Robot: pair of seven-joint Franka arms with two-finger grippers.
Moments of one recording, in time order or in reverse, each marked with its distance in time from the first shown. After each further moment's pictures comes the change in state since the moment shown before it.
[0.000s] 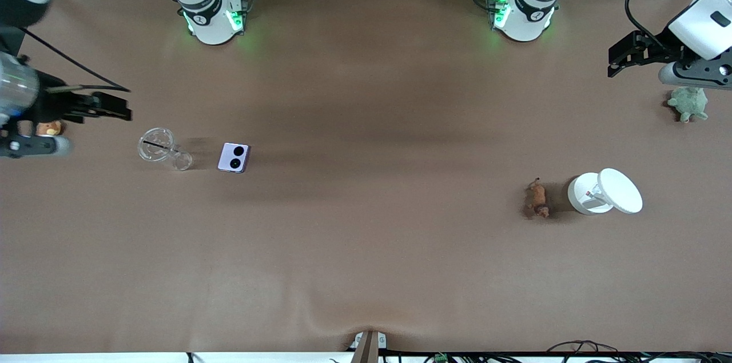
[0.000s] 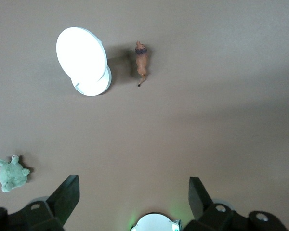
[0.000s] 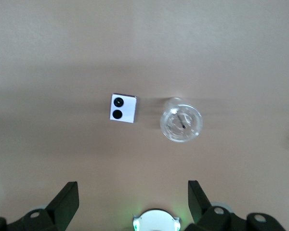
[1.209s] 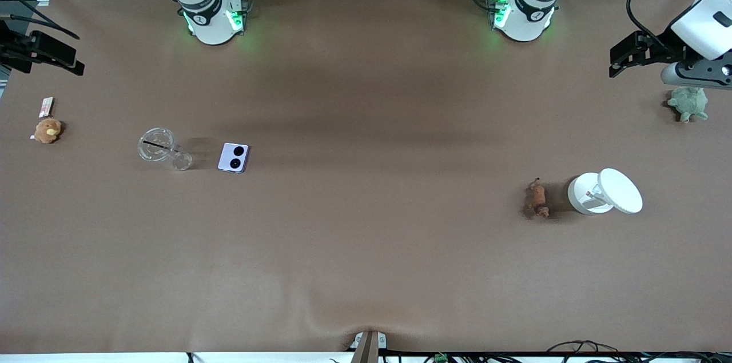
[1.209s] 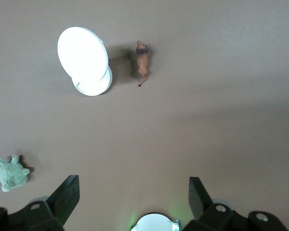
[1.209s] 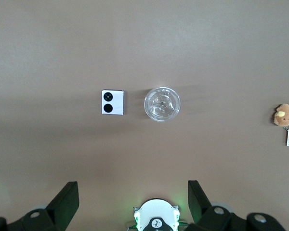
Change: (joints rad) left arm 0.004 0.000 0.000 0.000 0.000 0.000 0.000; right arm -0.044 -0.192 0.023 -0.083 -0.043 -0.029 0.065
